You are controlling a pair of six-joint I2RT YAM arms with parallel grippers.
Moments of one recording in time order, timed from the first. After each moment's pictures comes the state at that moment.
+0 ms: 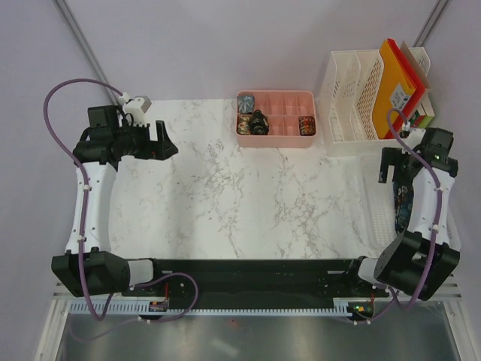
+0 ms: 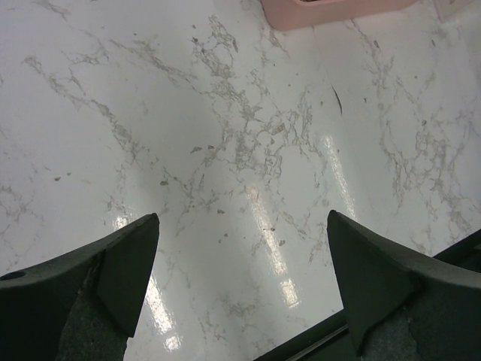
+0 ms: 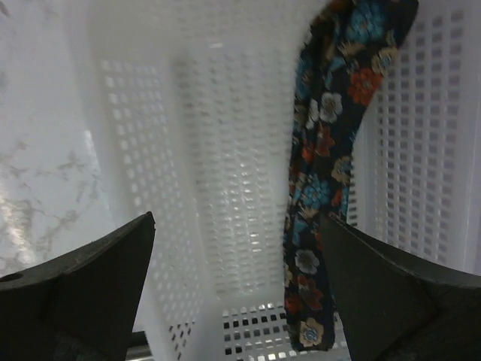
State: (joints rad) left arm 0.11 1.27 1.40 -0.86 0.52 0.10; right arm -0.41 1.29 1.22 -0.86 -0.13 -0.24
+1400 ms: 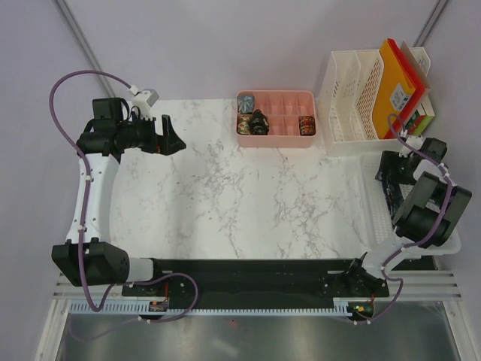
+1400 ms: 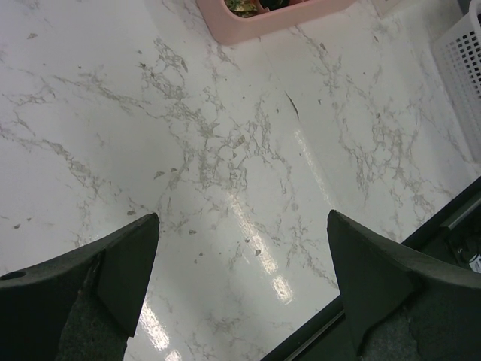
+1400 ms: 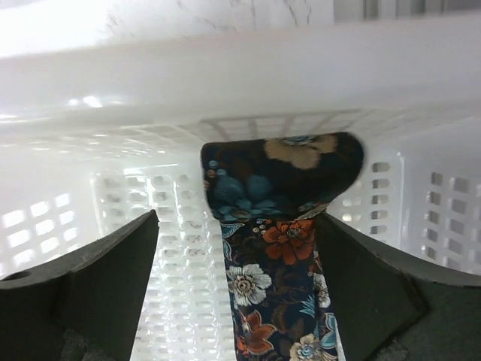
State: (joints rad) left arm 0.07 1.35 1.48 -0.86 0.65 0.11; right arm -0.59 1.77 1.12 -0.36 -0.31 -0.34
